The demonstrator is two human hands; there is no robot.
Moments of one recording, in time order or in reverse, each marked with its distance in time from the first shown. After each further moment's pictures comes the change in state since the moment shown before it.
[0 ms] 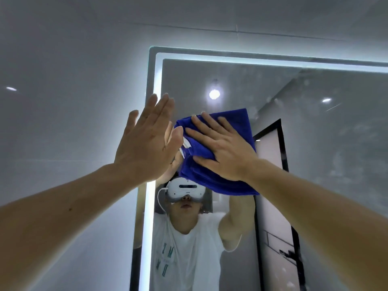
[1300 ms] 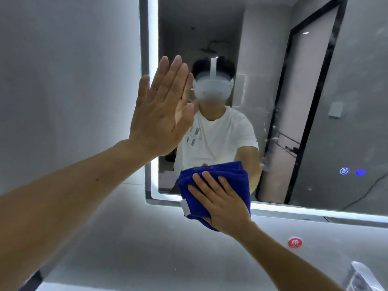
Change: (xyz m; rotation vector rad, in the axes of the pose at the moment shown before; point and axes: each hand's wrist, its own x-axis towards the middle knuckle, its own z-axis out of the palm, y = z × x) left_hand -0.195 0.071 0.027 0.018 -0.172 -0.063; right_hand -0.341 -0.231 0.097 0.111 -0.212 -0.146
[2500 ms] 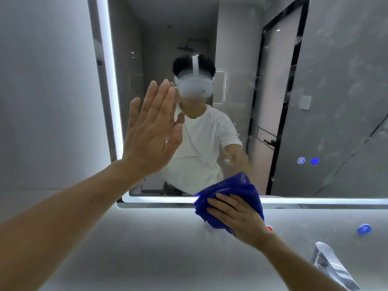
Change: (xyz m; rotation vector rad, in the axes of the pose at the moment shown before) left_hand -0.016 0.036 0.055 -0.030 -0.018 0.057; right_hand -0.110 0.053 -0.016 0.080 -0.066 -0.029
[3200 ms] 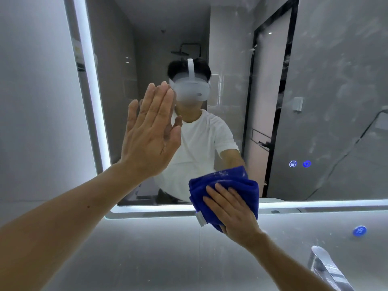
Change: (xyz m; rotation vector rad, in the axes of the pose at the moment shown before) left_hand 0.021 -0.011 0.061 0.195 -0.023 0.035; right_hand 0.009 0.012 0.017 0.008 0.207 0.192
